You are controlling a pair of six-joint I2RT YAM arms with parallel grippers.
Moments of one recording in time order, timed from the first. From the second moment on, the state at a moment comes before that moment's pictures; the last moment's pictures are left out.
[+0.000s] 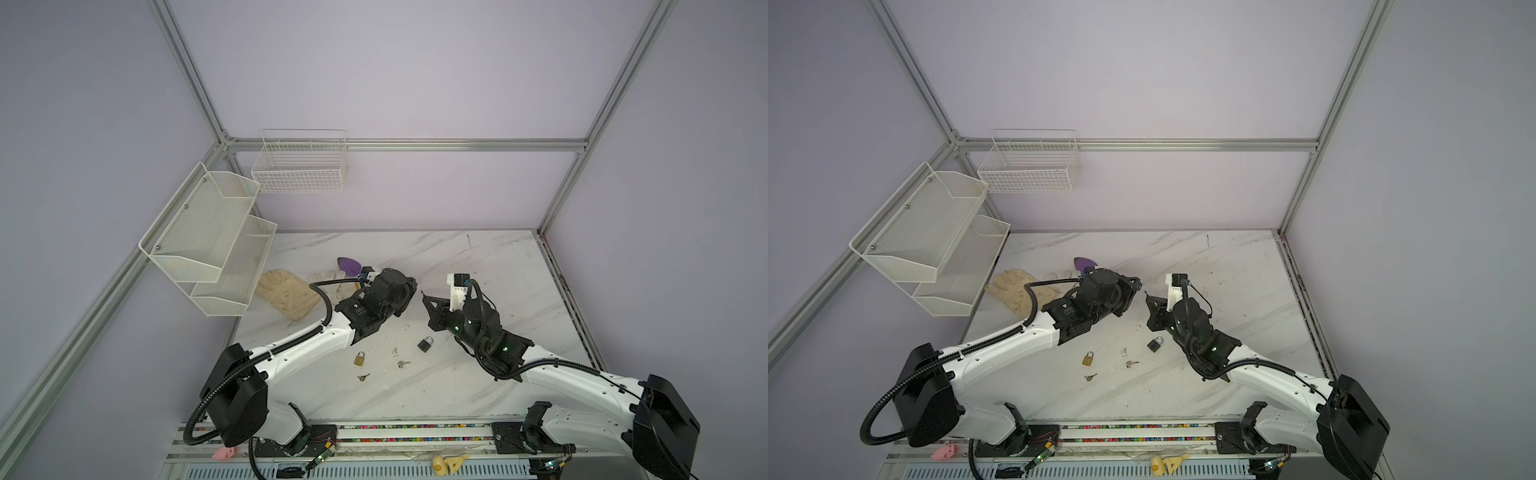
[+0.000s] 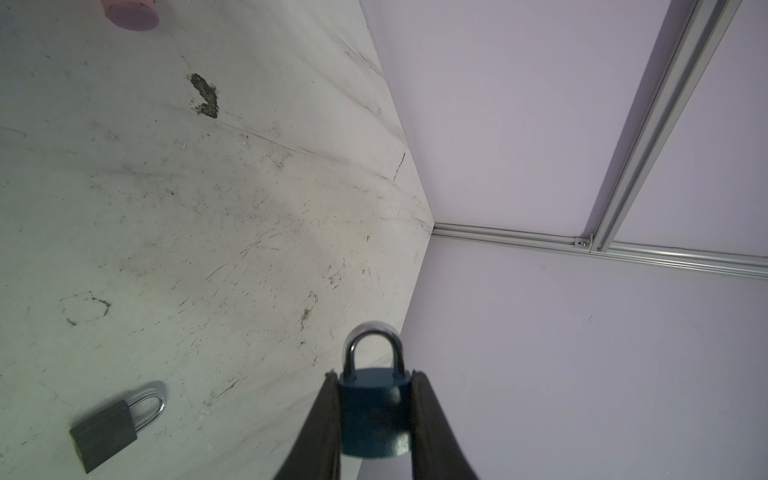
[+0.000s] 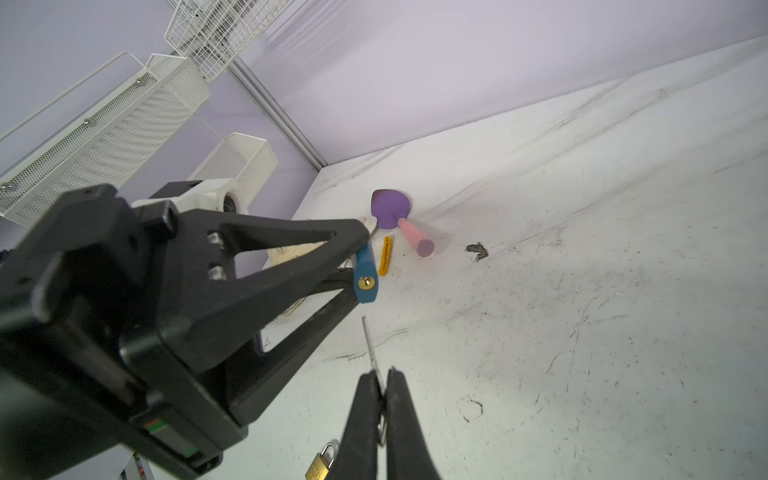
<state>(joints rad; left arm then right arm) -0.79 1.45 1.10 -0.15 -0.24 -1.57 0.84 1.17 0.65 0.24 0.16 0.65</state>
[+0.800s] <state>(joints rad) -0.79 1.45 1.10 -0.14 -0.24 -1.53 0.84 1.24 0.72 0.23 0.17 0.62</state>
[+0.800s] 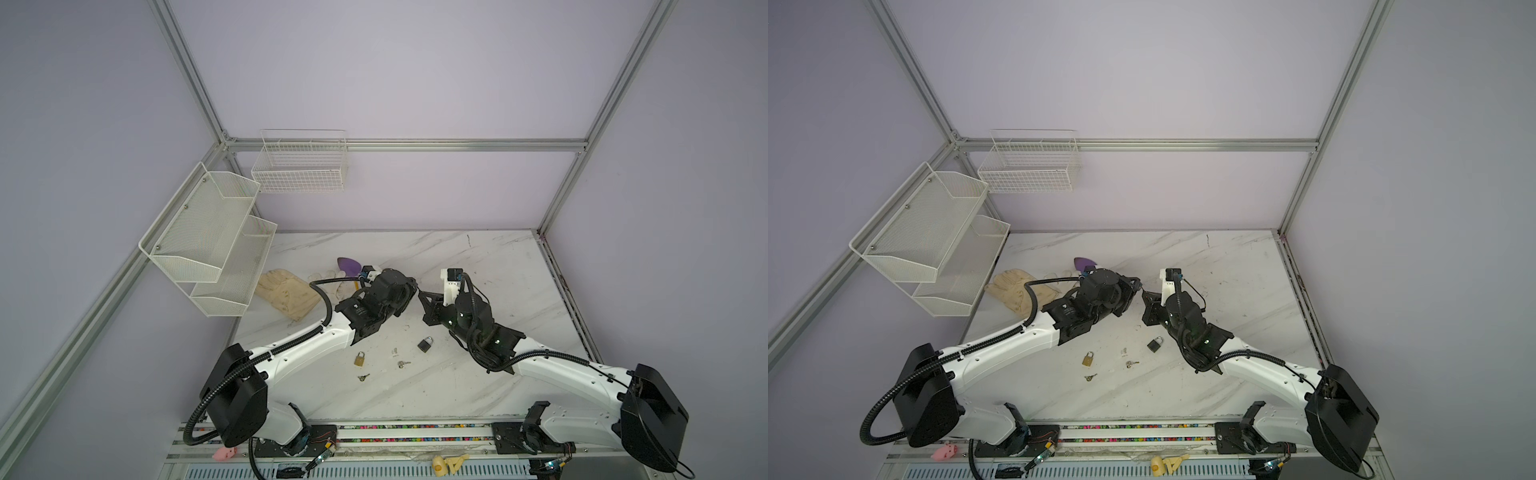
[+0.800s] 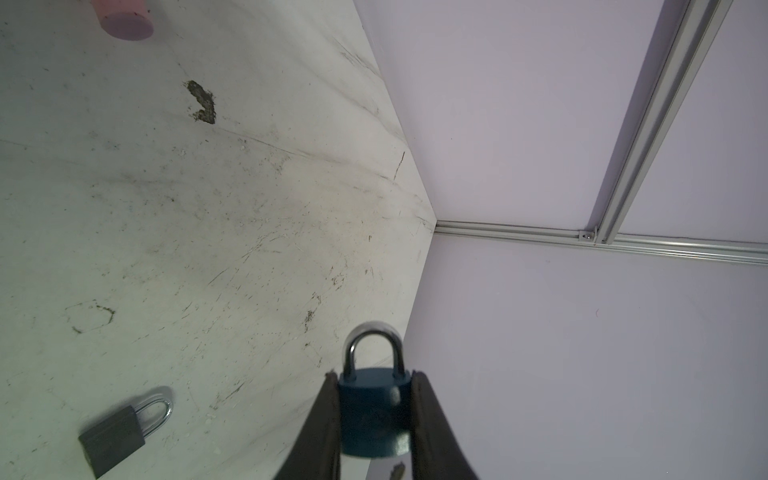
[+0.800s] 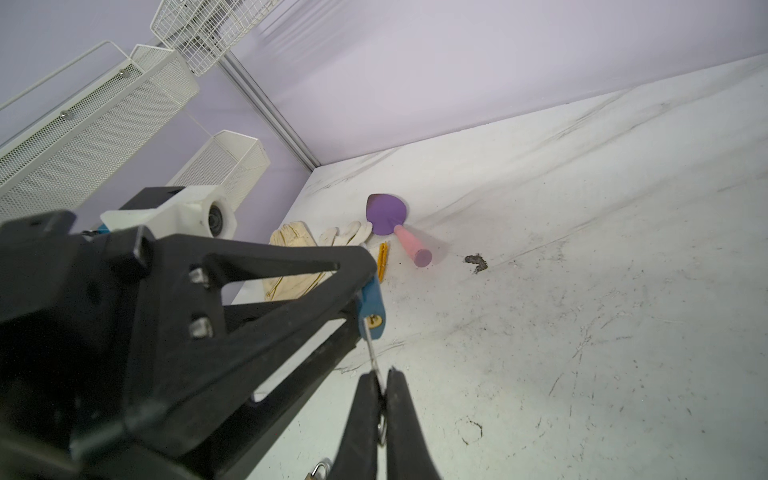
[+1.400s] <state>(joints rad) -0.79 1.45 1.10 -0.14 -0.24 -1.52 0.84 1.25 0.74 0.22 0.16 0.63</state>
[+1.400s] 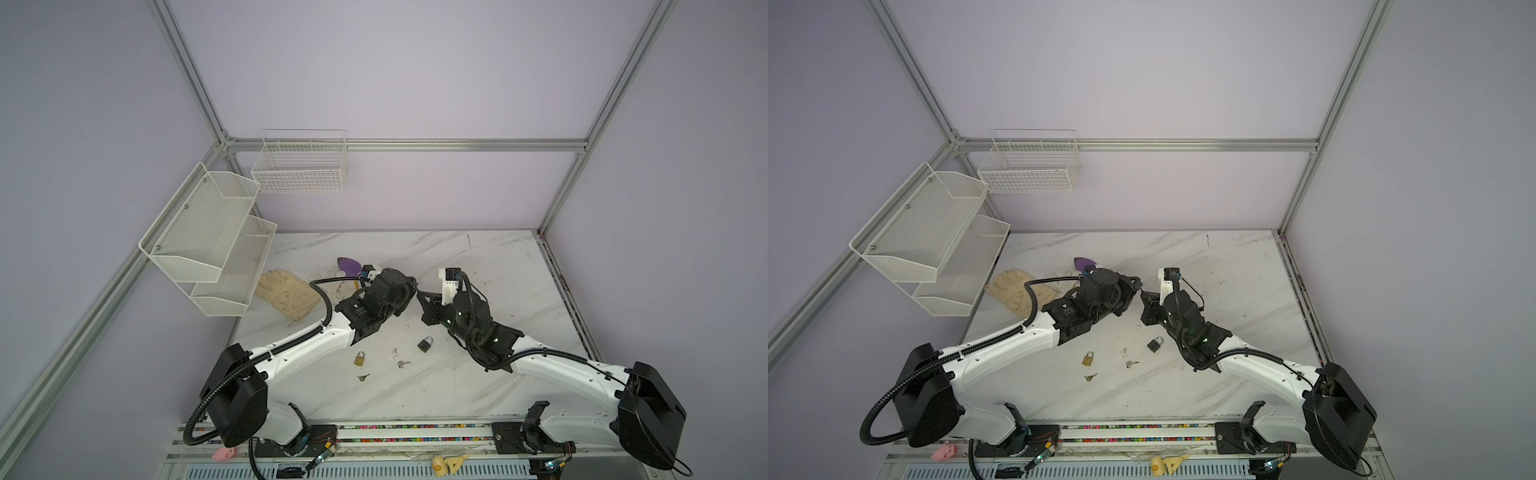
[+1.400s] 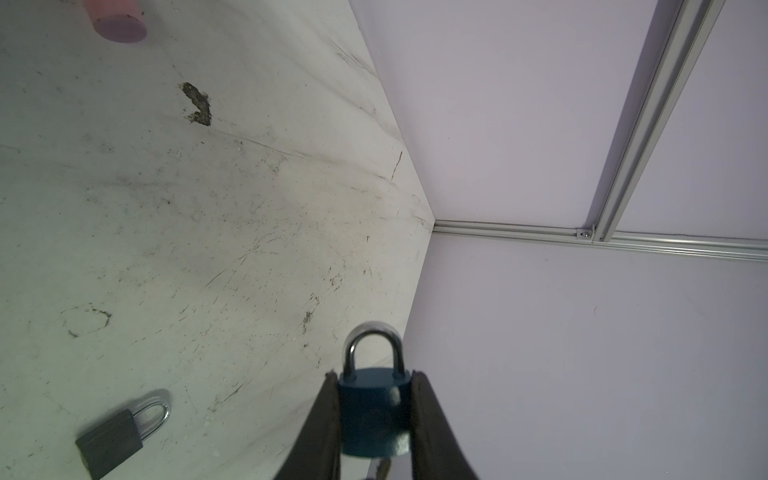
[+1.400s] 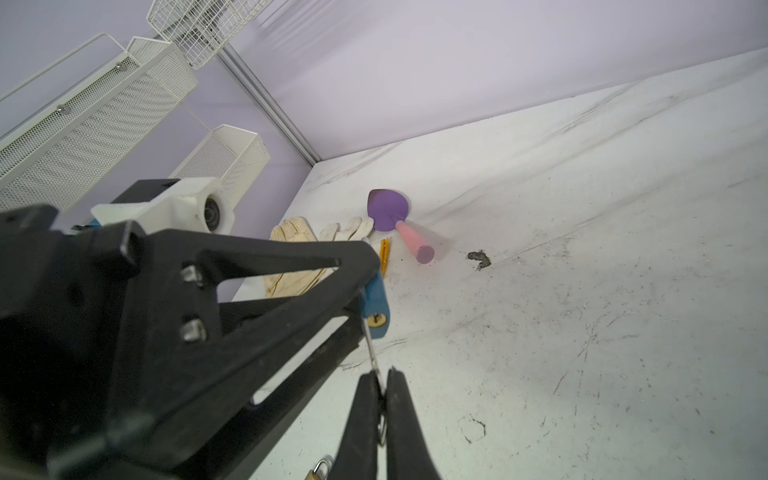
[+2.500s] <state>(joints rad) -0.79 1.40 1.09 -0.12 -0.24 -1.51 0.84 1.25 0.74 0.22 0.16 0.65</state>
